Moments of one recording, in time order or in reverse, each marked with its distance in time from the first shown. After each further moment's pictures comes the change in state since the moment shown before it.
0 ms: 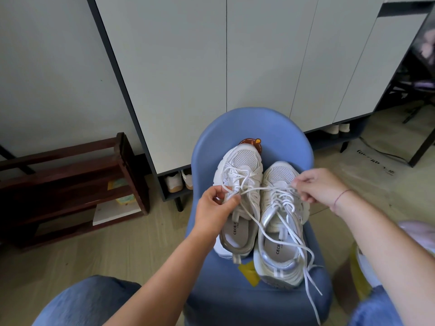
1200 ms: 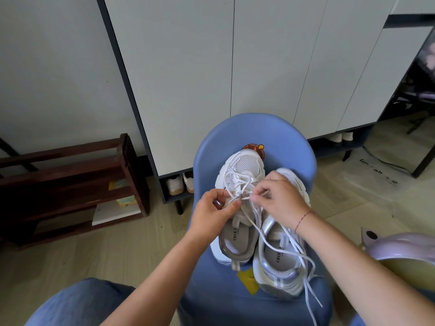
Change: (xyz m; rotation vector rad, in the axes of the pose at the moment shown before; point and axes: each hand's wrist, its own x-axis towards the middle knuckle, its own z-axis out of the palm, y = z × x) left_hand 0.003 0.002 -0.012 0.127 -0.073 0.086; right_hand -0.007 -0.024 0.065 -0.277 0.031 -0.516
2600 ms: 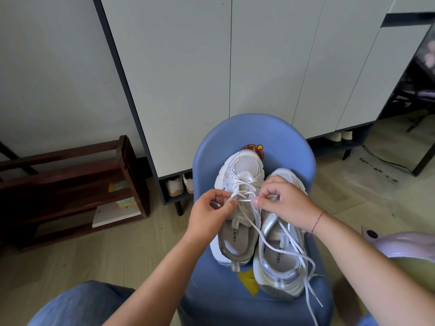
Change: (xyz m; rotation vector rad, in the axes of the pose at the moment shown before) left_hand 0.002 -0.001 -0.002 -0.028 0.033 -0.026; right_hand -0.008 0.010 -0.013 0.252 -0.147 0.056
